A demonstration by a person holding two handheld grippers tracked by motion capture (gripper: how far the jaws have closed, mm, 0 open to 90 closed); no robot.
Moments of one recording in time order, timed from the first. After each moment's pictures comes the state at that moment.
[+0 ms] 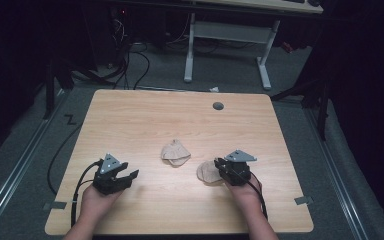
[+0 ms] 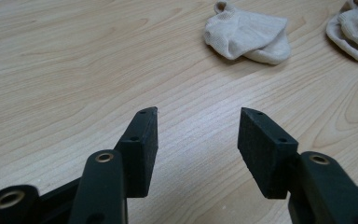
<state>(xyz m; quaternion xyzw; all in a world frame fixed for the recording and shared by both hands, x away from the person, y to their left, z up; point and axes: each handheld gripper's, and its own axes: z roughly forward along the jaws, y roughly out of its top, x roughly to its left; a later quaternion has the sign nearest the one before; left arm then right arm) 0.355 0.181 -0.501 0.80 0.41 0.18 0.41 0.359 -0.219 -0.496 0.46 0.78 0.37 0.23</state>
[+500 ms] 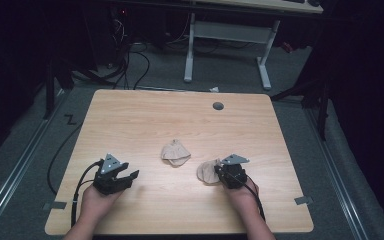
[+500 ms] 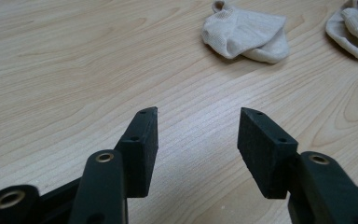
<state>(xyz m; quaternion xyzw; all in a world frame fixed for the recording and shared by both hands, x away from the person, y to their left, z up) 0.355 0.180 -0.502 0.80 0.40 0.18 0.41 0.363 -0.215 -0.524 0.47 0.80 0.32 0.21</state>
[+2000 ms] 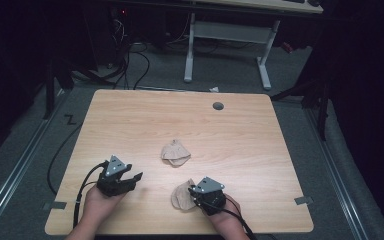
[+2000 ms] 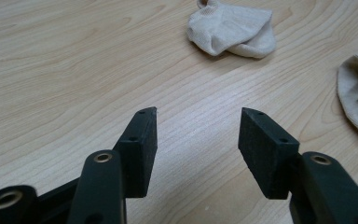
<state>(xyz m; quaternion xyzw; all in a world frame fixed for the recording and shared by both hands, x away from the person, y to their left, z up) 0.350 0.168 -0.502 0.81 0.39 0.18 0.40 0.293 -0.141 -0.511 0.35 0.84 0.35 0.21</state>
